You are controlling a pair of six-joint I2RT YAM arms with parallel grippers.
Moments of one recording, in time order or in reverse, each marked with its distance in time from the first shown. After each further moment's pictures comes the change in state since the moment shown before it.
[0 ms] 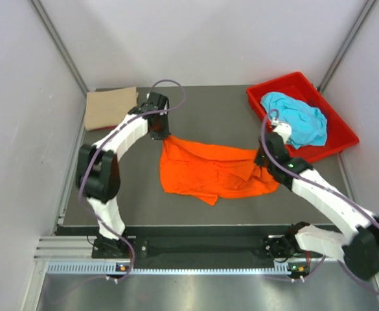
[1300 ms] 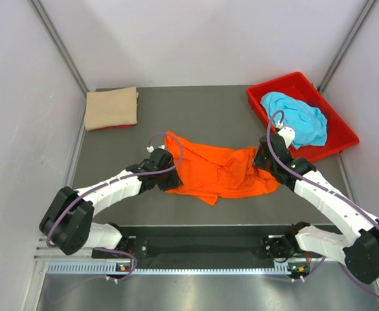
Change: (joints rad) left arm -0.269 -0.461 -0.789 0.358 0.105 -0.465; right arm -0.004 0.022 0.011 -0.082 -0.038 0.105
